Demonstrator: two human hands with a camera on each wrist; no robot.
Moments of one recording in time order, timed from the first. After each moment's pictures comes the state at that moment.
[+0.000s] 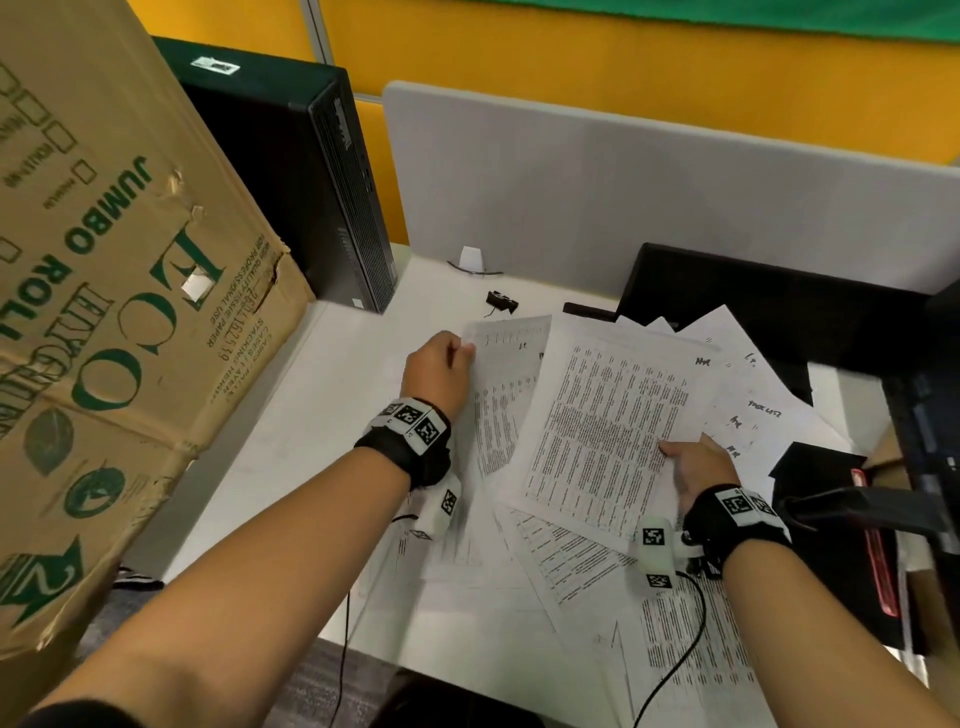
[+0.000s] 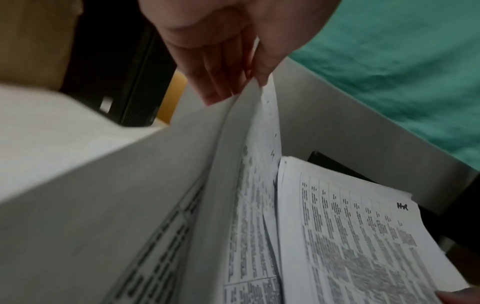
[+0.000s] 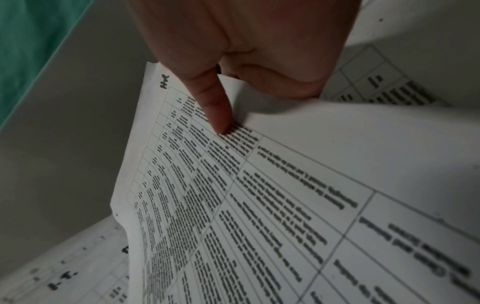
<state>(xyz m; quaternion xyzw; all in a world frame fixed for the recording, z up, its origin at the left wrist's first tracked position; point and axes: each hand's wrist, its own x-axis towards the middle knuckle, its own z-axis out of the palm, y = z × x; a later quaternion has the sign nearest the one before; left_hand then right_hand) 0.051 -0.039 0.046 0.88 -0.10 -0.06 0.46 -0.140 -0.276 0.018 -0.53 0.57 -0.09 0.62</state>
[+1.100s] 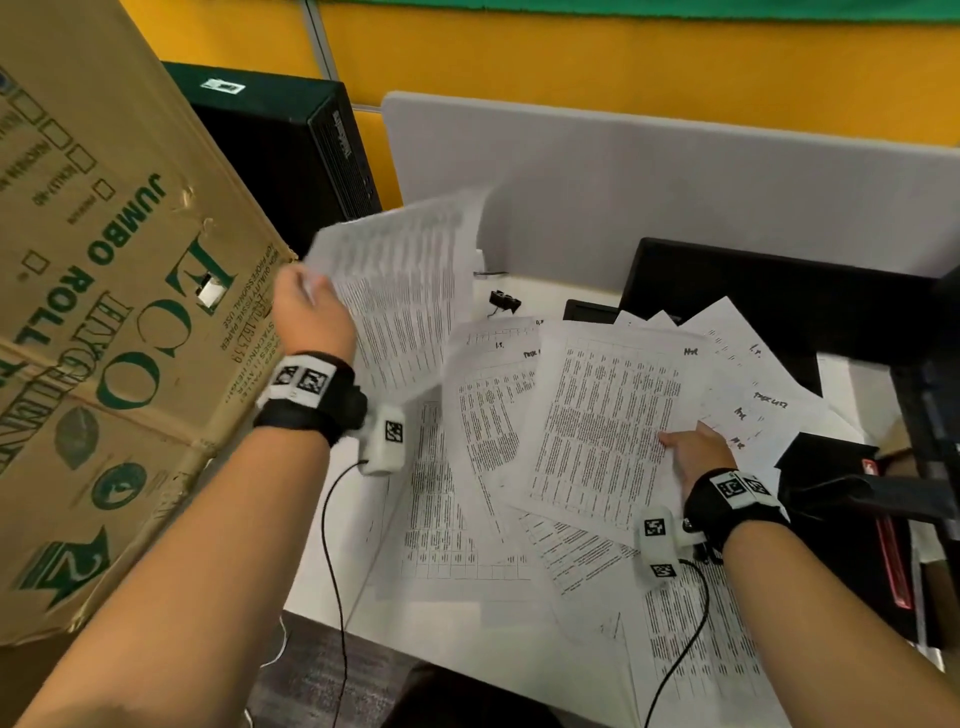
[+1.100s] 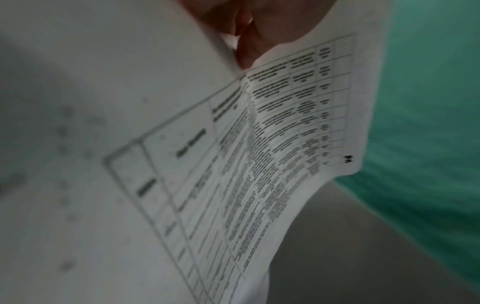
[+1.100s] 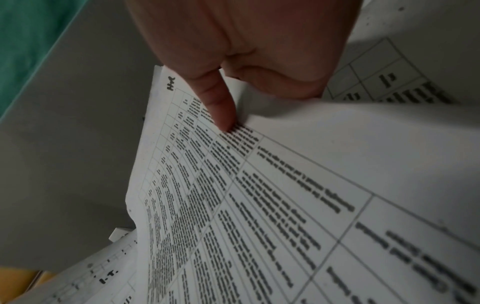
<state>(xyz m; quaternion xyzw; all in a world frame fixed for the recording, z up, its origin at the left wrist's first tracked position) 0.088 0.027 0.132 0.84 0.07 0.15 0.52 -0.136 -0.283 0.020 -0.56 0.56 -0.04 0.61</state>
